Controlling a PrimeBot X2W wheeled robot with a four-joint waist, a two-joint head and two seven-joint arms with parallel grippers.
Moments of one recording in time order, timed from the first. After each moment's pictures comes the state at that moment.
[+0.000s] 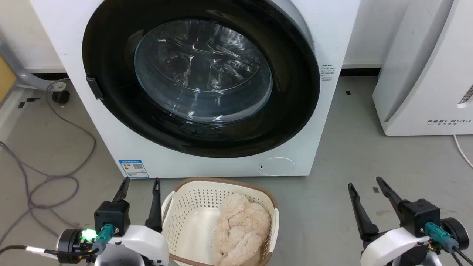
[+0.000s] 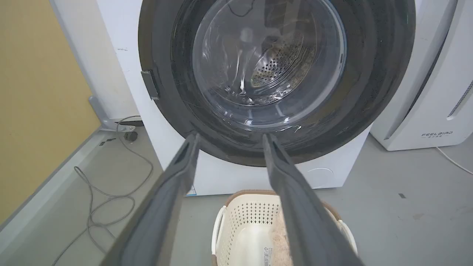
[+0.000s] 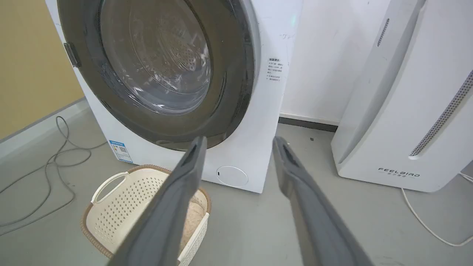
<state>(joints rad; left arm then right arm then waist) -0.02 0.05 0.00 0.01 0.00 0.00 0.00 0.00 -0.05 0.00 0.01 0.01 0.13 0.00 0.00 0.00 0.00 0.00</state>
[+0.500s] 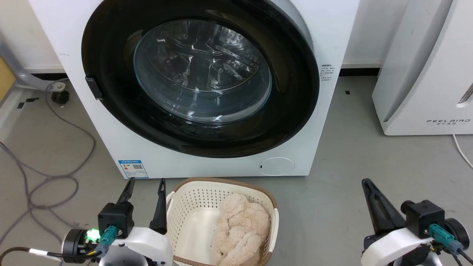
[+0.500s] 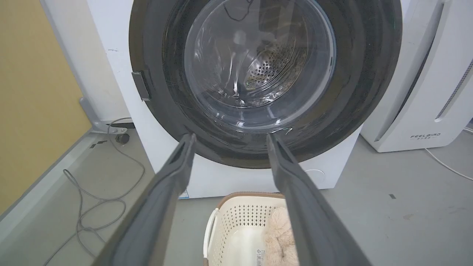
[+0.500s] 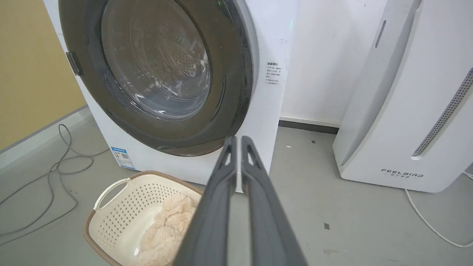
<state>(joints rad) -0.02 0.05 -0.02 0.02 -0.02 -0.01 -0.03 0.00 -0.05 0.00 0.01 0.03 0.13 -0.02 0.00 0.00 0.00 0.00</state>
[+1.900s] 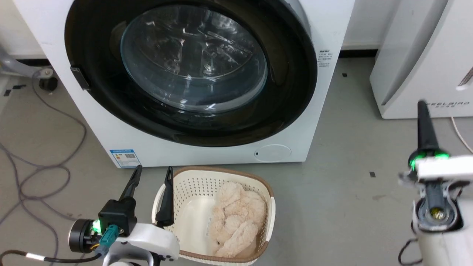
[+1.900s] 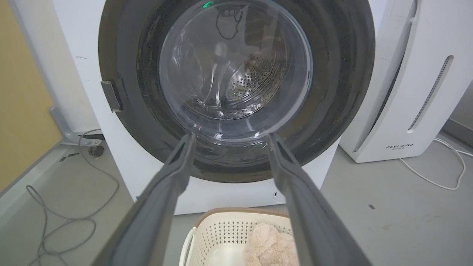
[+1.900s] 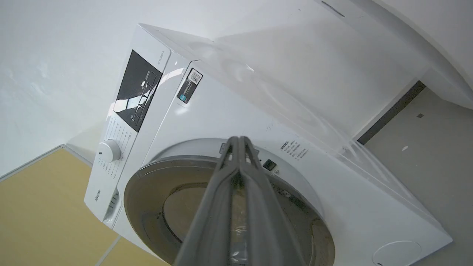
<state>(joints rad) -0.05 0.05 -0.05 0.03 -0.07 -0.02 -0.12 -0.36 -0.09 -0.08 0.25 1.08 0.13 -0.12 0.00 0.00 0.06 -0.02</state>
